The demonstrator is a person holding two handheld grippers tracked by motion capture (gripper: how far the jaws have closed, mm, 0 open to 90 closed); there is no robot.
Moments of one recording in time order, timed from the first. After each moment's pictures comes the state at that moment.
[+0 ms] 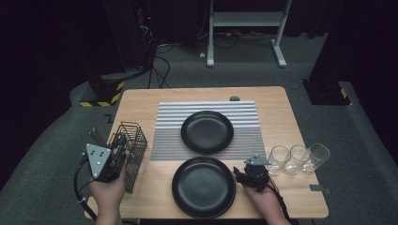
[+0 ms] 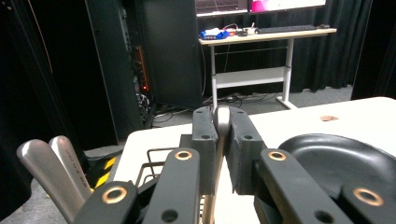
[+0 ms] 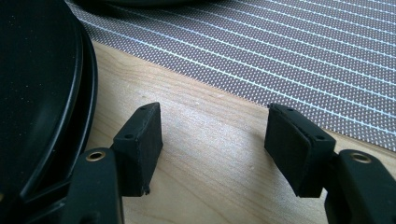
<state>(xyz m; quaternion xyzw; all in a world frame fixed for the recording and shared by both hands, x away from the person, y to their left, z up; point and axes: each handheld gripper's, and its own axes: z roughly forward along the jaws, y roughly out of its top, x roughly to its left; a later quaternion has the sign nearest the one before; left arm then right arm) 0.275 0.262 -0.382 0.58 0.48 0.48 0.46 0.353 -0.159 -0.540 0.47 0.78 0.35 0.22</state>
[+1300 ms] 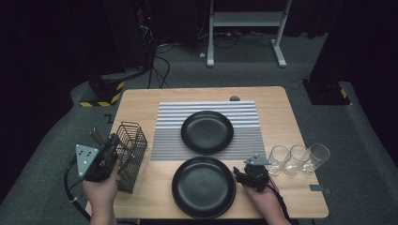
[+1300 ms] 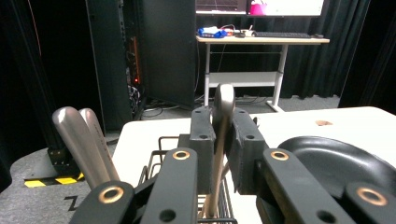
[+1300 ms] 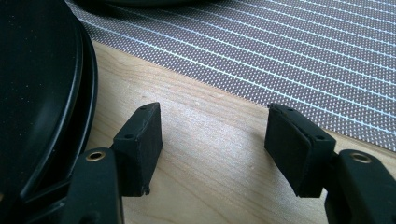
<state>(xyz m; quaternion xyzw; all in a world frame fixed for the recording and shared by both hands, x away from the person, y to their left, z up) 0.279 0.291 -0.393 0.56 0.50 0.44 0.49 0.353 -0.159 -0.540 0.47 0.78 0.35 0.22</state>
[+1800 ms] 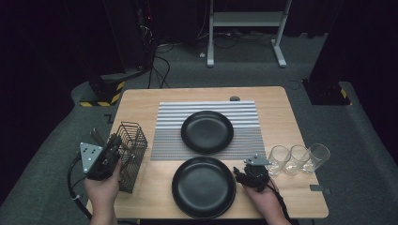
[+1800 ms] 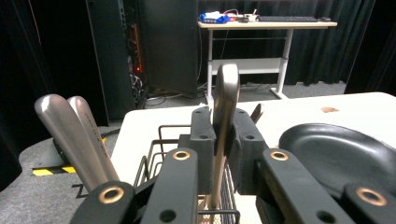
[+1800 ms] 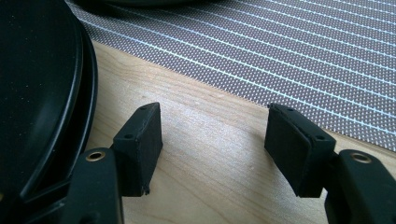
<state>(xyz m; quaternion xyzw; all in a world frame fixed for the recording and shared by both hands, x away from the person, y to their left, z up) 0.284 0.288 -0.395 0.58 0.51 0.44 0.46 0.353 -0.159 -0.540 0.47 0.78 0.35 0.22</state>
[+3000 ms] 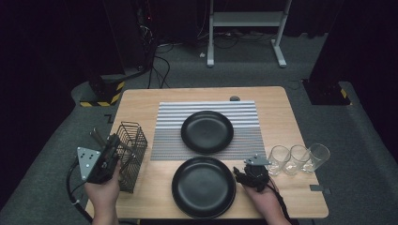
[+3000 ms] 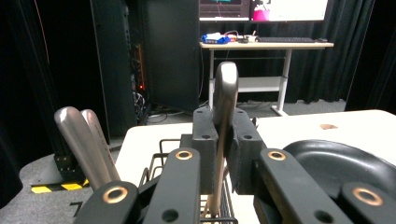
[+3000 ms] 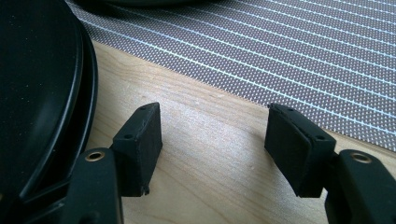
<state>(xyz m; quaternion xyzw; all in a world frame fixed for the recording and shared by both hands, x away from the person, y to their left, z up) 0.274 0.286 -0.397 0.55 0.49 0.47 0.49 0.353 -0.159 -0.540 0.47 0.78 0.35 0.22</state>
